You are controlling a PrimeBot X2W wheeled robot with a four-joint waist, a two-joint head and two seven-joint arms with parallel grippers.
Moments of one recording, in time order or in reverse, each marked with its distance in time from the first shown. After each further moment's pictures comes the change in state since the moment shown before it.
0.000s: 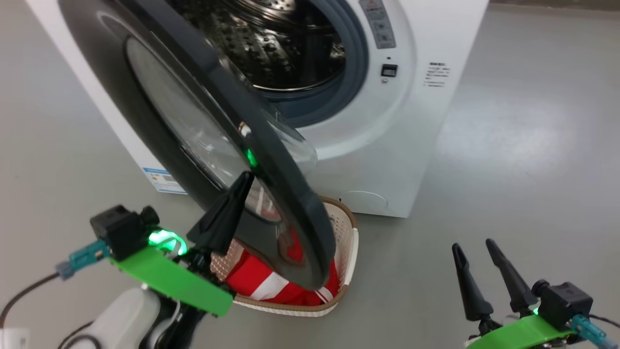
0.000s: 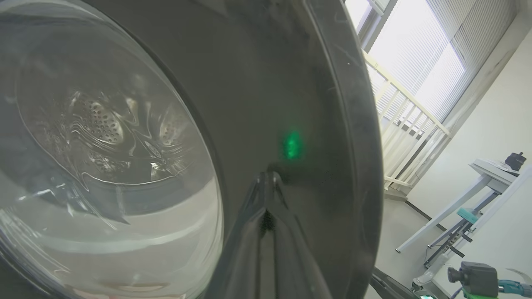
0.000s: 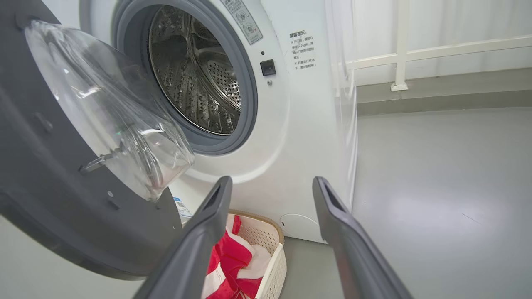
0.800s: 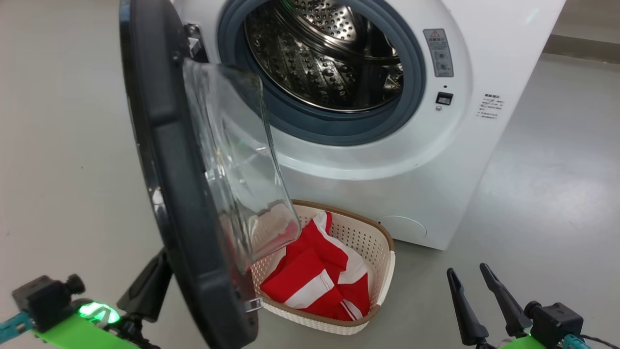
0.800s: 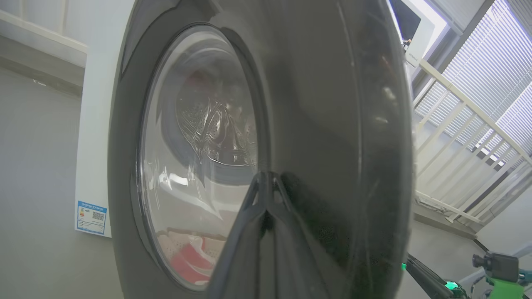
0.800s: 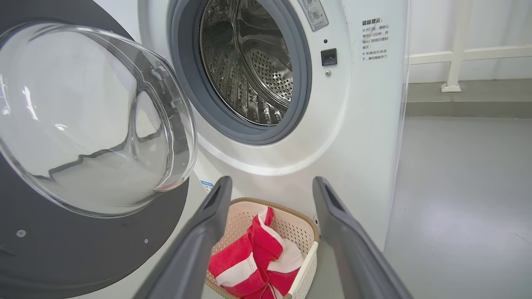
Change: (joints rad) left arm 0.304 0.193 0.162 -0.129 -0.079 0.000 0.000; right arm 0.060 0.000 0.017 0.014 -0.005 0.000 0.000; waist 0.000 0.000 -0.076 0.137
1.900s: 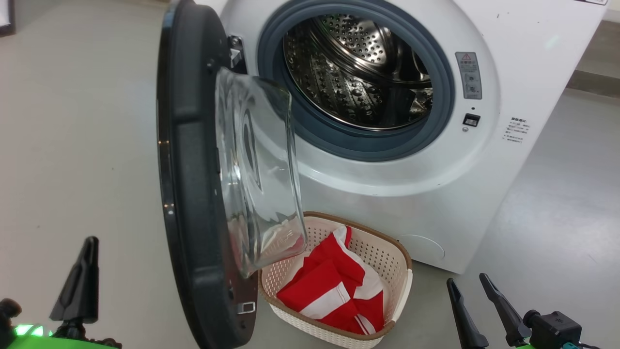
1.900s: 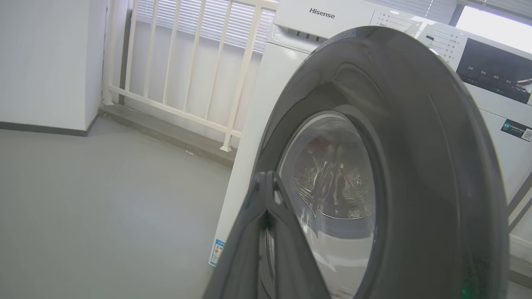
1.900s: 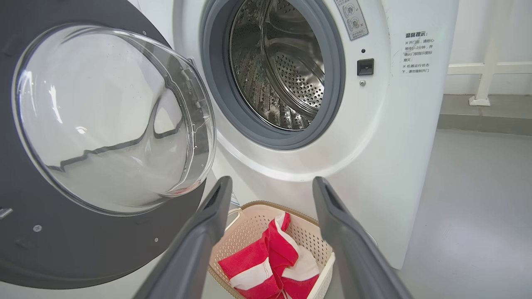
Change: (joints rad) left arm 0.133 -0.267 0.451 0.123 0.405 -0.002 0.007; right arm 0.019 -0.002 0.004 0.005 0.000 0.000 0.000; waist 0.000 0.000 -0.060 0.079
